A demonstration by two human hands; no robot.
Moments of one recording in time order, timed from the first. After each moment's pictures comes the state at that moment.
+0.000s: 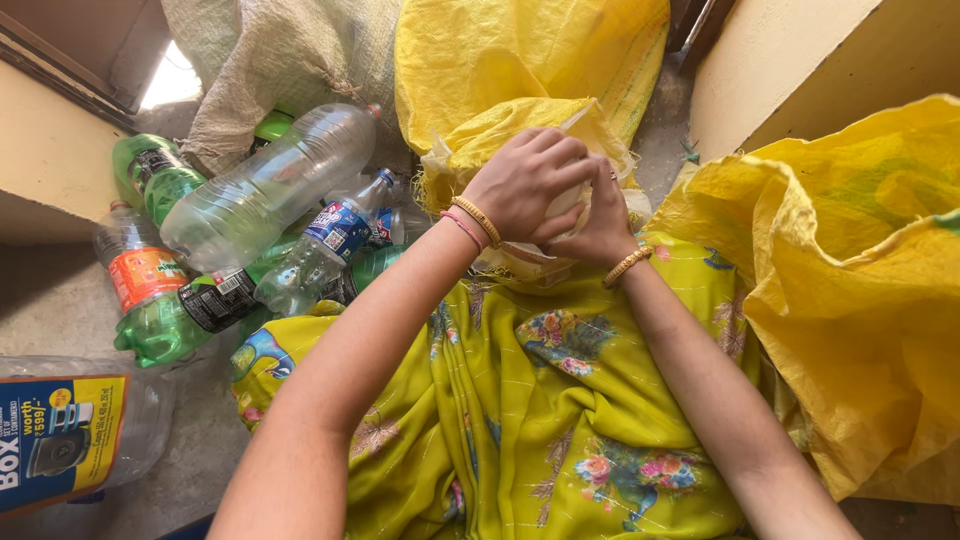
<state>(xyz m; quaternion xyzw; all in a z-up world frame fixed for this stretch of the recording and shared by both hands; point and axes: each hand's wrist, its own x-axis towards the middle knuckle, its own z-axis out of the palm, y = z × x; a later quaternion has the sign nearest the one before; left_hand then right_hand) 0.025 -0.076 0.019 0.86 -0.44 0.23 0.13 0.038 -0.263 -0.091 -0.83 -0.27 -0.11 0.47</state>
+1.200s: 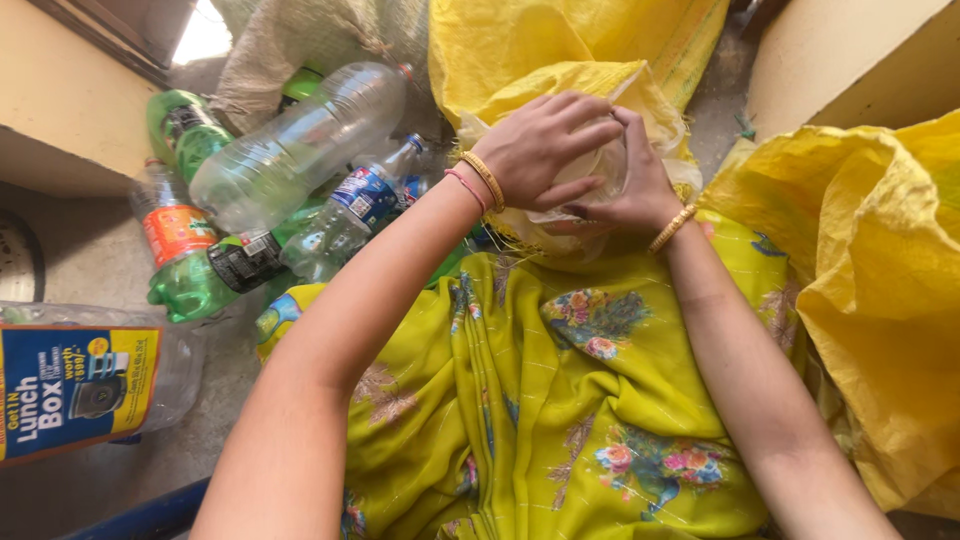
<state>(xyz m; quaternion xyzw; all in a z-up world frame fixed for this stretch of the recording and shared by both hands) 0.032 -0.043 0.021 0.85 -0.47 0.18 0.14 0.057 -0.267 -0.075 -0.80 -0.35 -0.01 0.50</state>
